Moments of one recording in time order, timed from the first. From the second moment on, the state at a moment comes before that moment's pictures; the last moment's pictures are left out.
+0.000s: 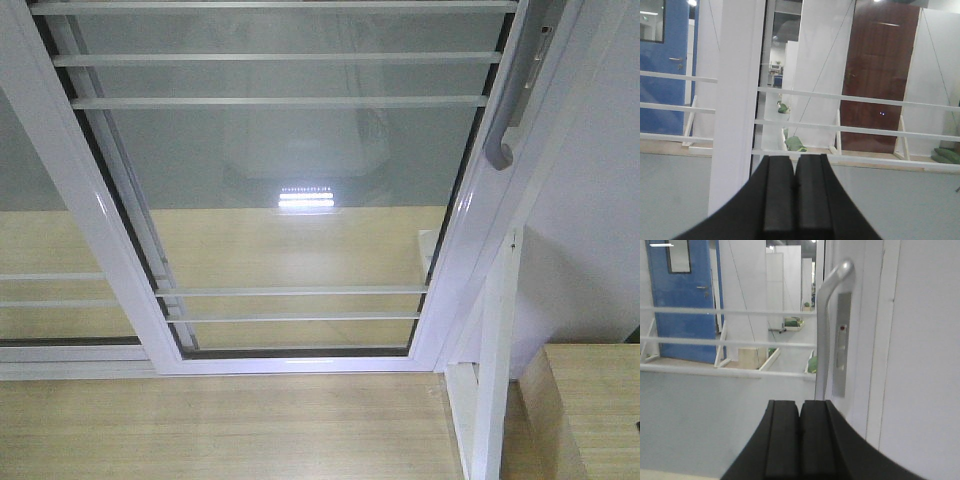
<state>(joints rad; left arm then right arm) -0.07 0.02 -0.04 -0.08 -0.08 -0.06 0.16 0.02 -0.13 0.00 0.09 -0.02</state>
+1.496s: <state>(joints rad) -0.07 0.94 -0.65 -0.04 -0.20 -0.05 0.16 0.91 -0.74 -0.05 0.03 -0.03</state>
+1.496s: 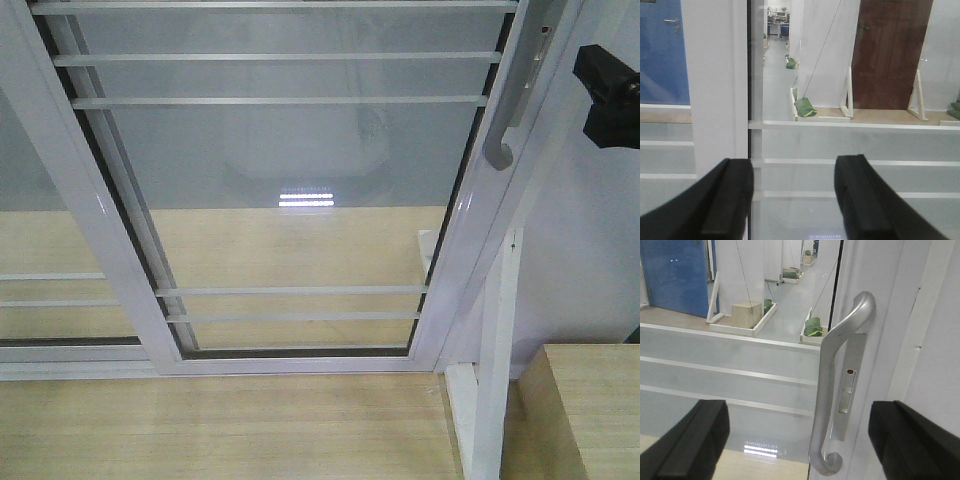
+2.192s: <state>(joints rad) -0.07 0.94 -0.65 -0.04 -0.08 -0.05 0.13 1.40 -0.88 0.00 -0.09 -0.01</state>
